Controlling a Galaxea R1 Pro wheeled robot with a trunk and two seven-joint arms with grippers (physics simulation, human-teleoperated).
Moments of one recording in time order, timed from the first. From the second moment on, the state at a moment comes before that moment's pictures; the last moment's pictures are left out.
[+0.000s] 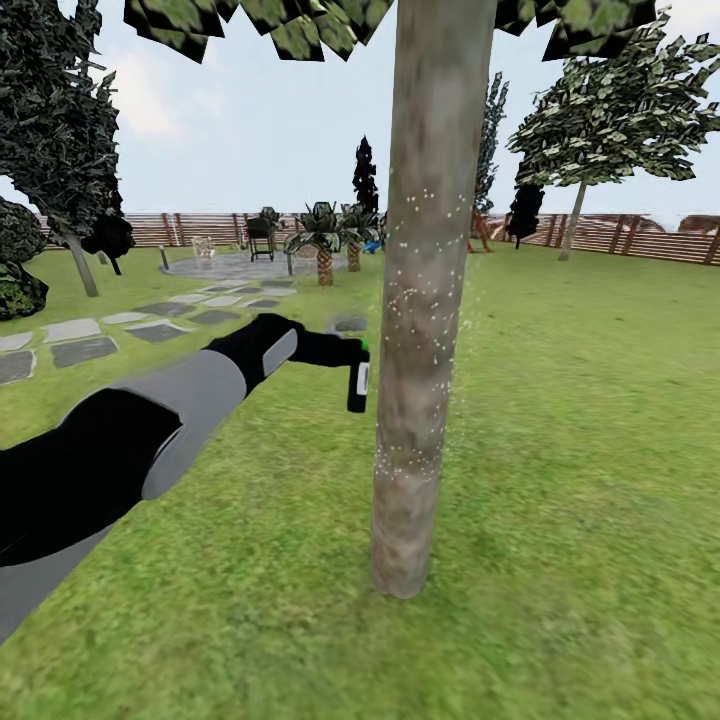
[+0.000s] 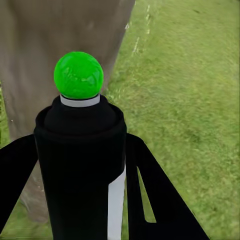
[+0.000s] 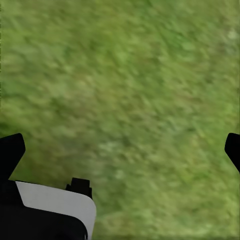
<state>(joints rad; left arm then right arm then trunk) -1.60 -0.17 -0.43 -0.05 0.43 0.52 -0.60 -0.34 -0.01 0.35 0.05 -0.08 -0.29 -0.11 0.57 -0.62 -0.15</state>
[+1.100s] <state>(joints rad) -1.27 -0.17 -0.42 -0.04 0.39 0.29 -0.49 -0.34 -0.01 0.35 0.05 -0.08 -0.29 -0.11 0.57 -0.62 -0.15</state>
